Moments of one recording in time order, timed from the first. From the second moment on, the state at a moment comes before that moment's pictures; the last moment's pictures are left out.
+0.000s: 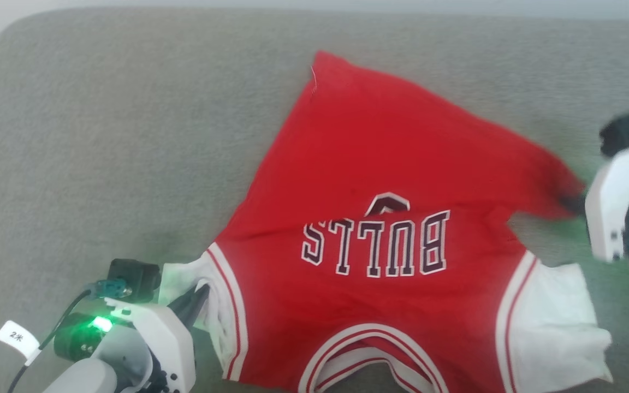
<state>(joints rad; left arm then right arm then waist) -0.23 0.61 -0.58 0.05 -0.82 0.13 0.20 -0.72 -0.69 0.63 0.49 0.88 0.13 0.61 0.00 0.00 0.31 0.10</state>
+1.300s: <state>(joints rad) -0.21 0.62 -0.58 0.03 -0.84 0.14 0.22 -0.20 -0.46 0.10 -0.18 0.53 0.13 0.82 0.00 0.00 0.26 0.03</state>
